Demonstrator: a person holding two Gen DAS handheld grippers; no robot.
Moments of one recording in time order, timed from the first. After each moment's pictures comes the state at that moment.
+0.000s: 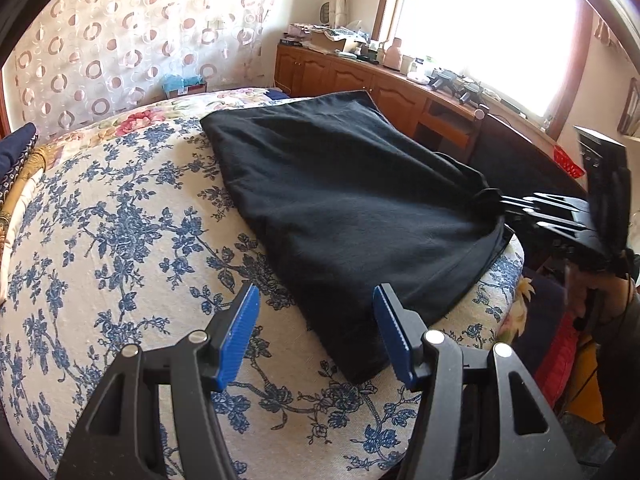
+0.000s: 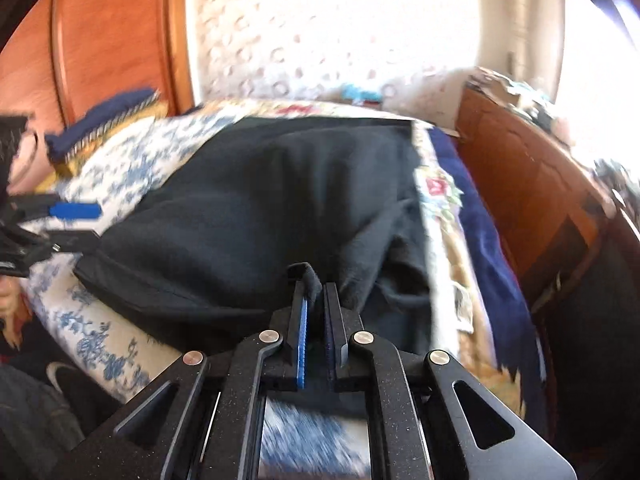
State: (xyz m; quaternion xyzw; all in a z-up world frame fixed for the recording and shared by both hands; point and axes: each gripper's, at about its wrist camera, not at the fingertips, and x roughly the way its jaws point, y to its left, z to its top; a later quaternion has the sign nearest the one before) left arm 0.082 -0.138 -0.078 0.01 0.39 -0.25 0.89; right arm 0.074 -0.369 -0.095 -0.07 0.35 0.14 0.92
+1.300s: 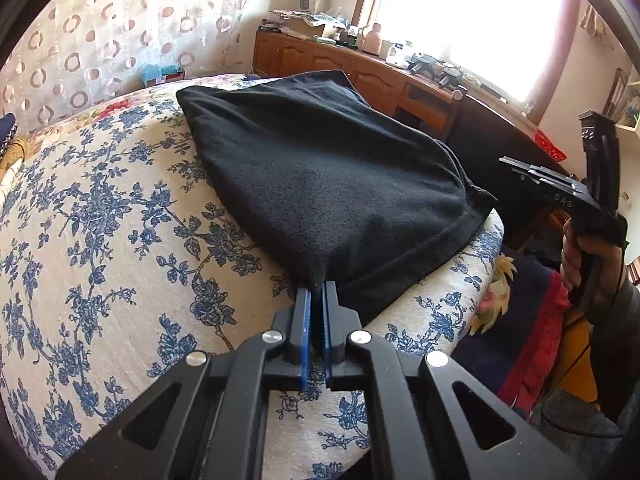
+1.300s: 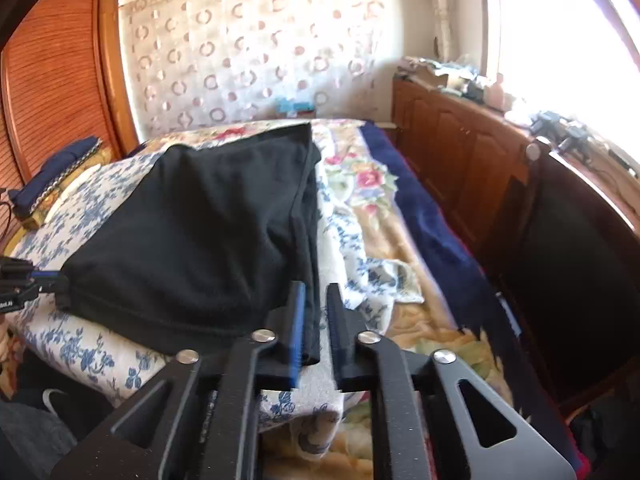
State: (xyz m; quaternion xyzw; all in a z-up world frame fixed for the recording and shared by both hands) left arm 0.069 -0.145 -0.087 0.01 0.41 -0.28 0.87; right arm 0.044 -0.426 -0.081 -0.02 0.33 0.04 0.94
